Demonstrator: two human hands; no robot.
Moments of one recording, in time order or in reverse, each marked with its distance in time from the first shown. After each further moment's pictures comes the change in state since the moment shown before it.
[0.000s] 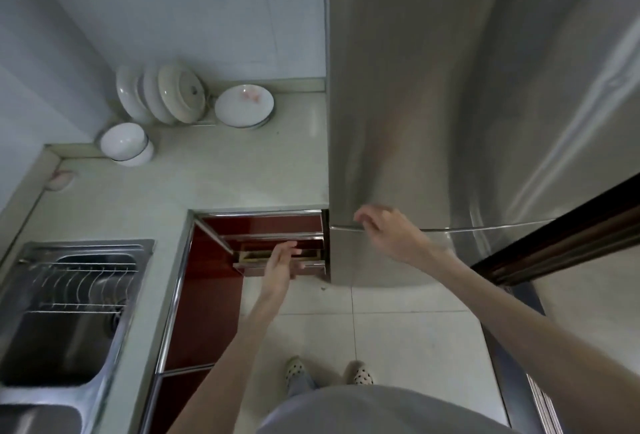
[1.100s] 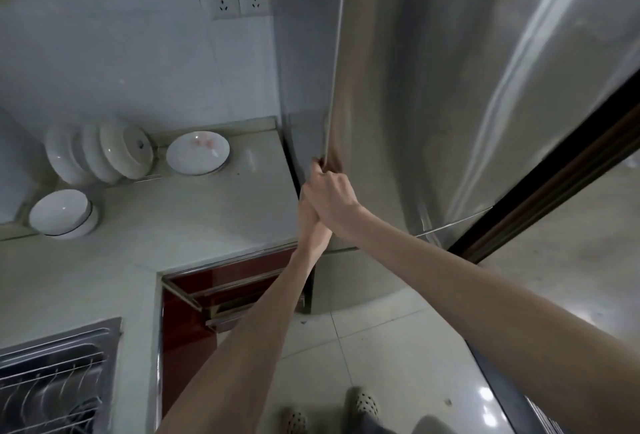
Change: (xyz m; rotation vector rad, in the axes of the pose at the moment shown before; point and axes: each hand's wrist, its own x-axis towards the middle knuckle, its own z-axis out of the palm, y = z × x) left_hand 0.036 0.142 0.064 0.331 -0.184 0.530; right_hand 0.068 -0.160 -0.028 -0.907 0.161 0.140
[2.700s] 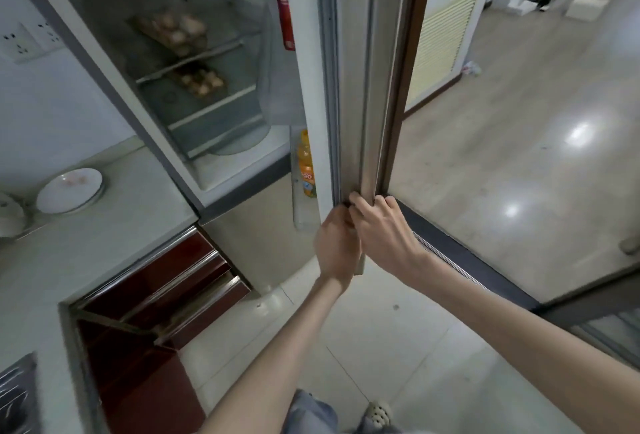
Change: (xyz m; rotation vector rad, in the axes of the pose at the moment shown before) left_hand -0.347 0.044 0.234 0.516 -0.296 0.342; right_hand -0.465 0.127 0.113 0.075 0.338 0.374
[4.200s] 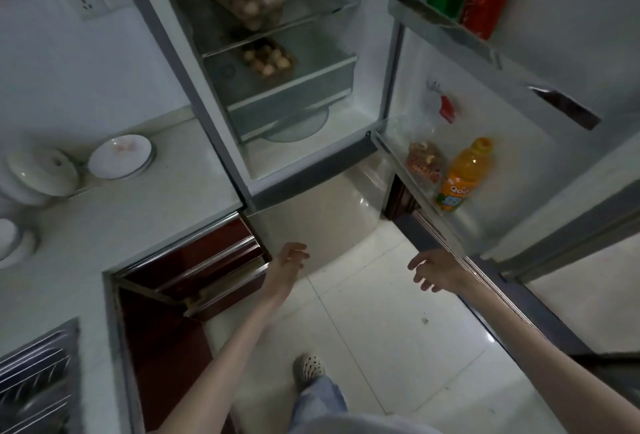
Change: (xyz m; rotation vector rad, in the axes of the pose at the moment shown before) left_hand 0.040 -0.200 -0.108 -0.631 -0.219 -0.481; right_hand 0.053 0.005 0.129 0.931 -0.887 0.875
